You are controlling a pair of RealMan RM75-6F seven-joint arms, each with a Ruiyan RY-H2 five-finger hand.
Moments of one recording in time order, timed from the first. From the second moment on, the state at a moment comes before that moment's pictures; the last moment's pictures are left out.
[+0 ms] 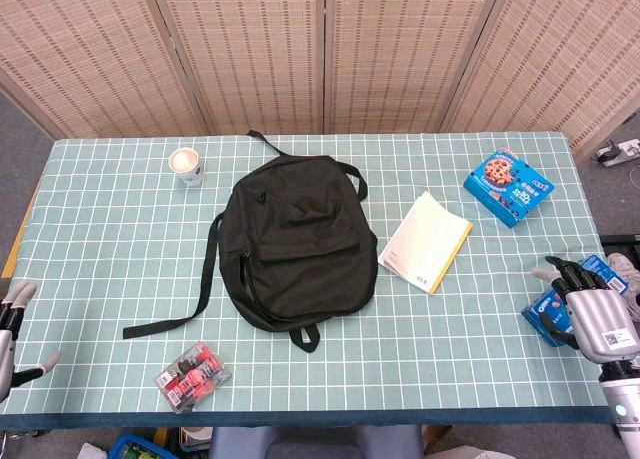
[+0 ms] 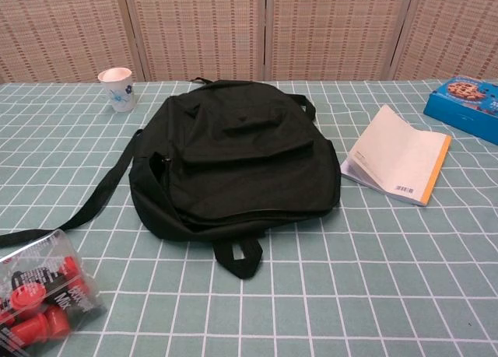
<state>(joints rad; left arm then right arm) -0.03 -1.07 -0.04 -1.71 1.42 1.53 0.11 0.15 -1.01 0.02 -1.66 -1.48 1.39 -0.07</state>
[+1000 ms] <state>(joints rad) 0.01 -1.05 -0.05 -1.70 1.42 1.56 0.06 0.44 -1.29 0.09 -1.41 -1.36 1.00 -0.36</state>
